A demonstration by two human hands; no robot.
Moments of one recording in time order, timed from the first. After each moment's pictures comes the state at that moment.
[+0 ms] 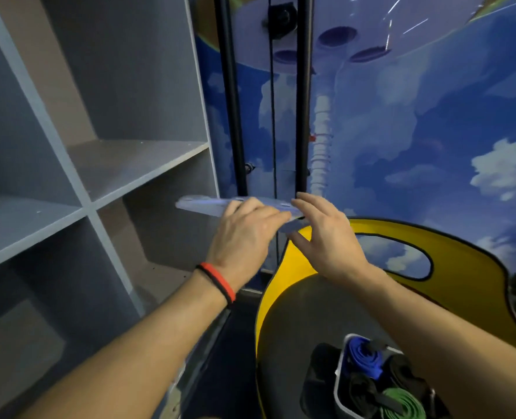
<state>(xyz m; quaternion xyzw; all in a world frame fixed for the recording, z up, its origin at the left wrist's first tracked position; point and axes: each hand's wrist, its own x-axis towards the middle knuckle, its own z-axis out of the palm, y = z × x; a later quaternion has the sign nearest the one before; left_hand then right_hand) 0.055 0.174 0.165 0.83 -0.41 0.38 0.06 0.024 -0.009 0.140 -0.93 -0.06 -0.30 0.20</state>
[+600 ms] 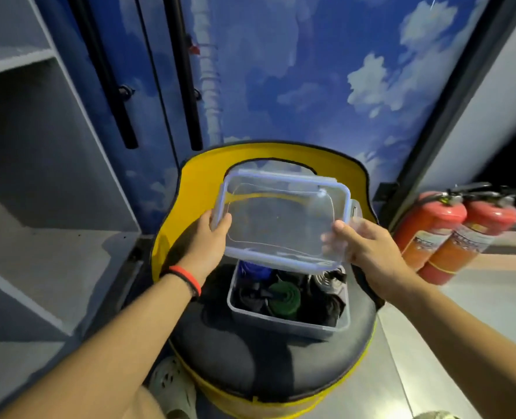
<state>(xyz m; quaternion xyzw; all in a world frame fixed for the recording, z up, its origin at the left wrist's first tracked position) -0.009 0.053 -0.009 0.82 -0.10 -0.15 0.54 -0.185 -0.170 0.015 -0.66 0.22 -0.19 0.70</state>
